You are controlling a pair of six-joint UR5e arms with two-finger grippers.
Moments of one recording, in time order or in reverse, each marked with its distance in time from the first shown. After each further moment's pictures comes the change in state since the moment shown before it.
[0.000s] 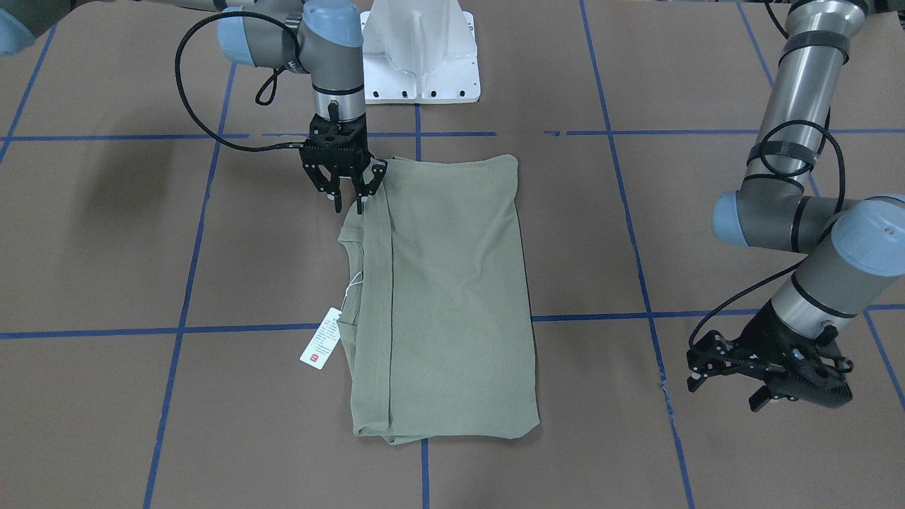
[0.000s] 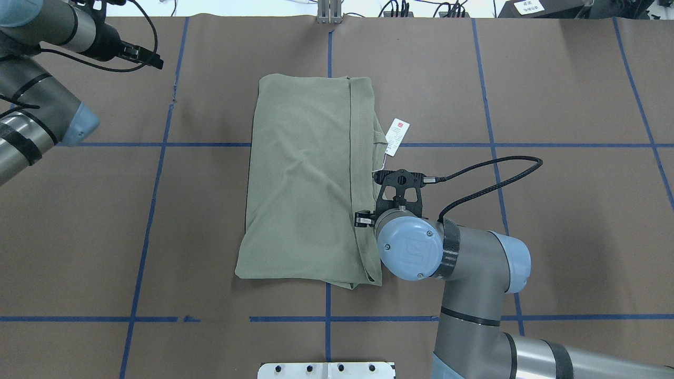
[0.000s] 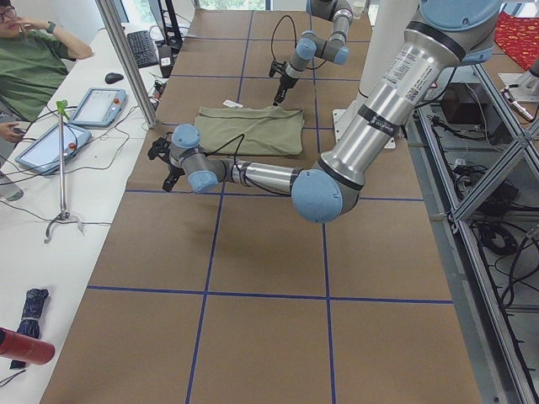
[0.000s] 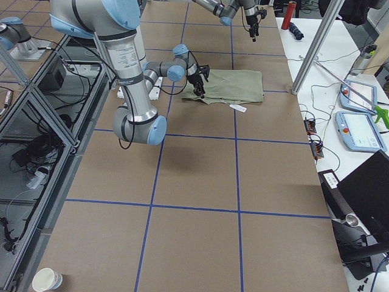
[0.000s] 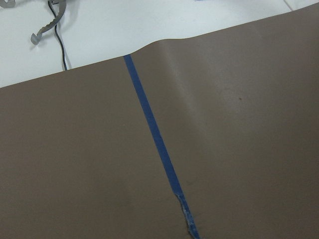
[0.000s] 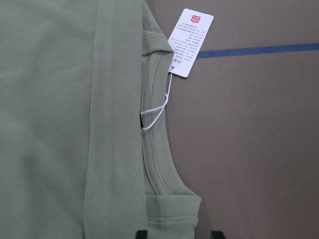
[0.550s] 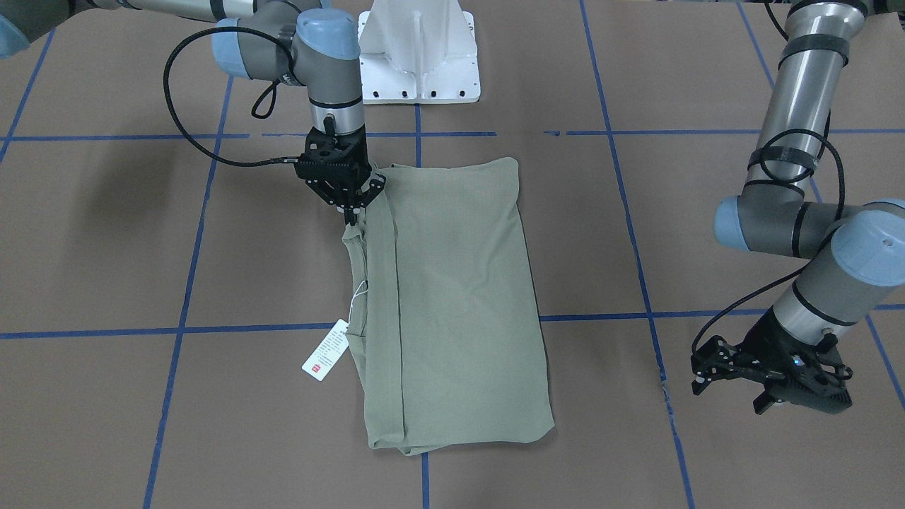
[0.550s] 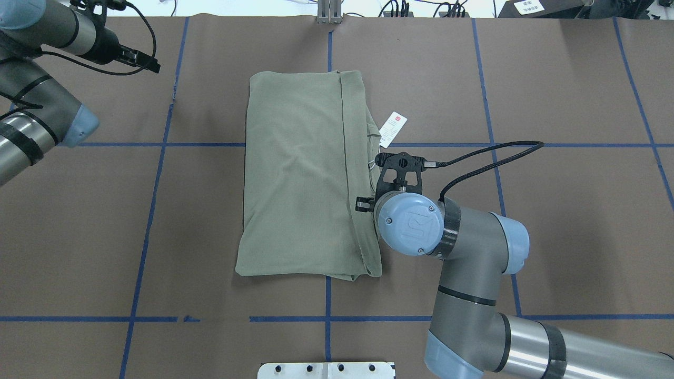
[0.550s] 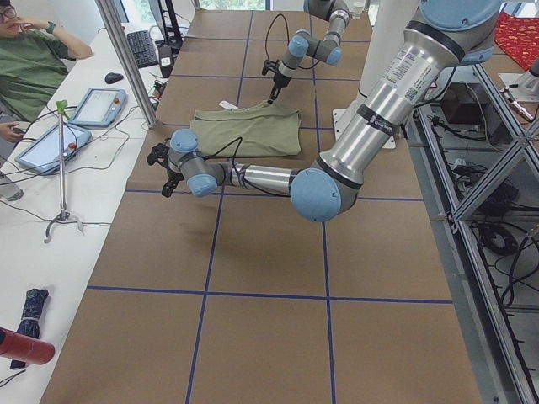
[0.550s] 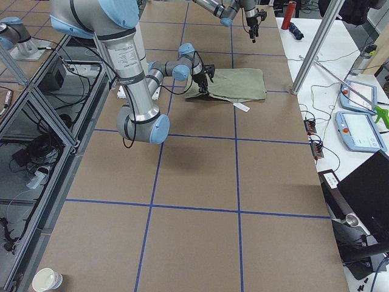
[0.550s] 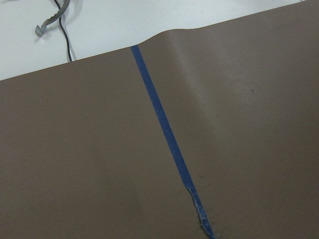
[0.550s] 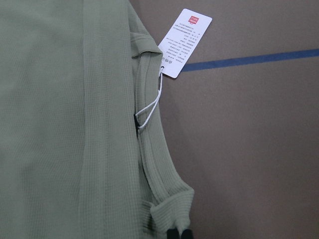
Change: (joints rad) left arm -0.005 -0.028 0.093 -0.004 0.008 0.069; right arm 0.020 0.016 -0.020 0.010 0.031 0.010
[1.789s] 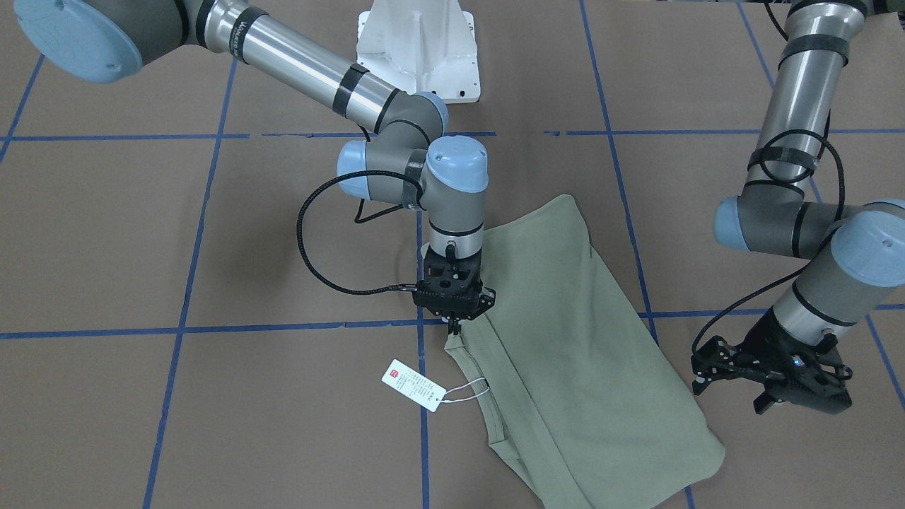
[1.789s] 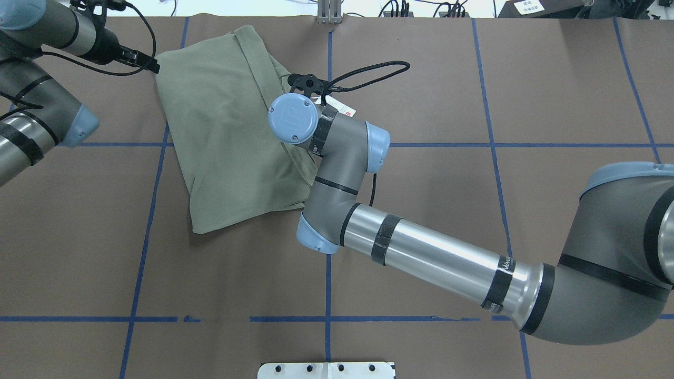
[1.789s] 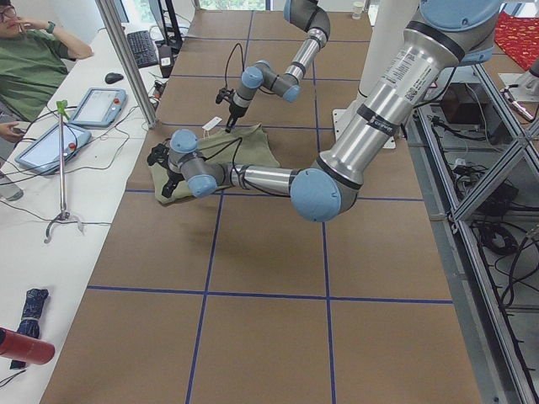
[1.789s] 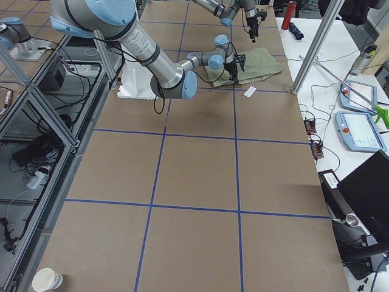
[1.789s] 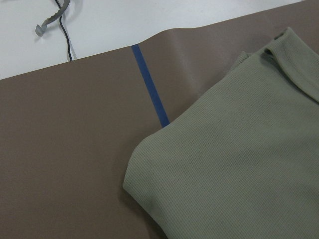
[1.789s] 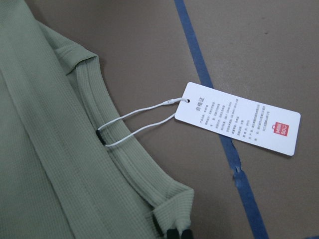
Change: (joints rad) left arm 0.000 0.001 0.002 0.001 0.001 0.001; right arm 0.166 0.570 -0.853 0.349 0.103 -0.010
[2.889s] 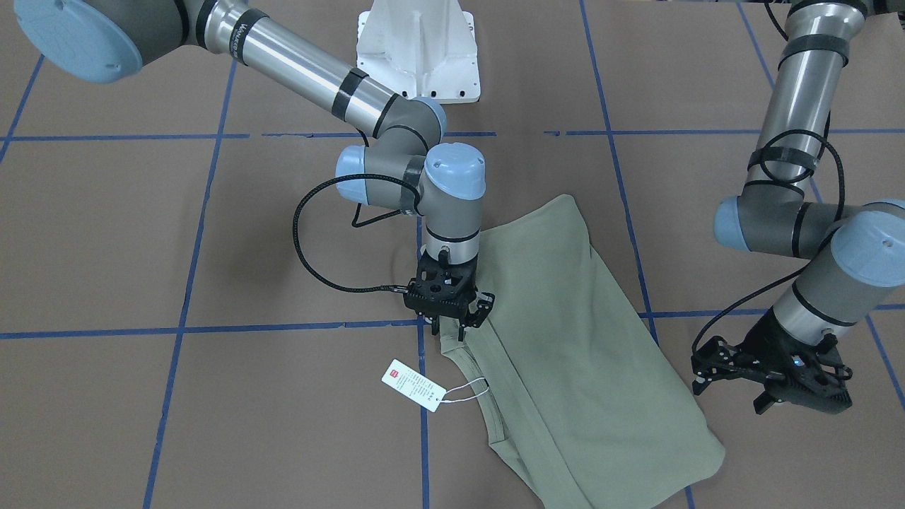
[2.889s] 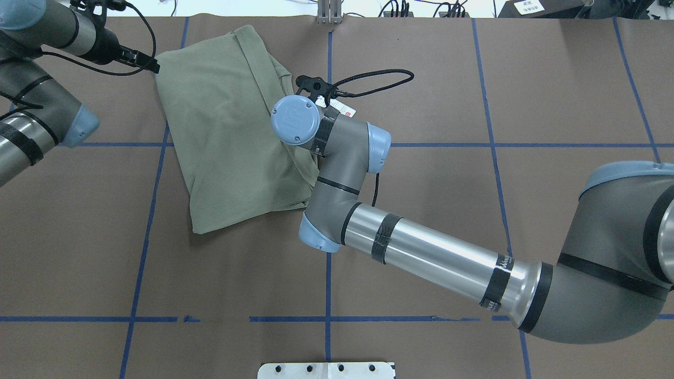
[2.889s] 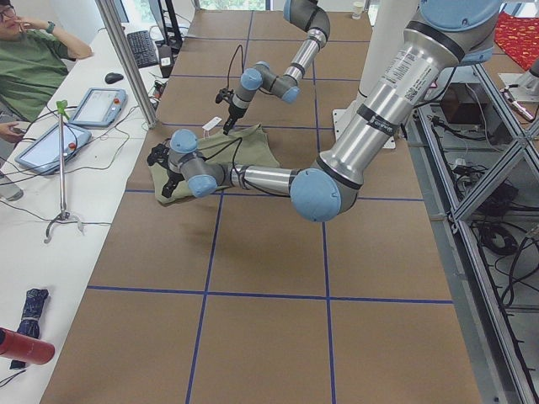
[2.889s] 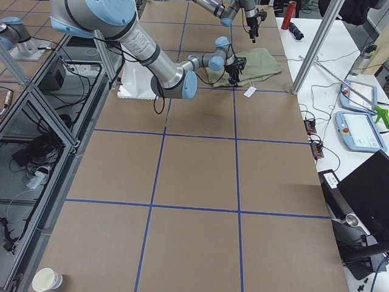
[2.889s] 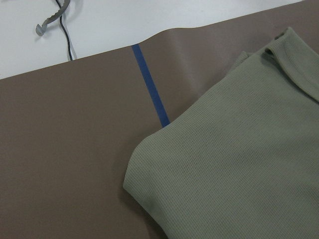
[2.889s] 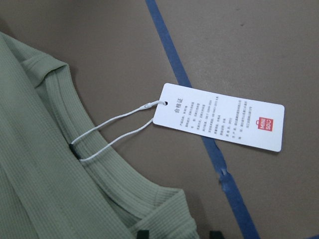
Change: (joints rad) left arm 0.000 0.000 0.000 0.000 0.000 0.000; right arm 0.004 0.019 -0.065 0.014 -0.010 0.098
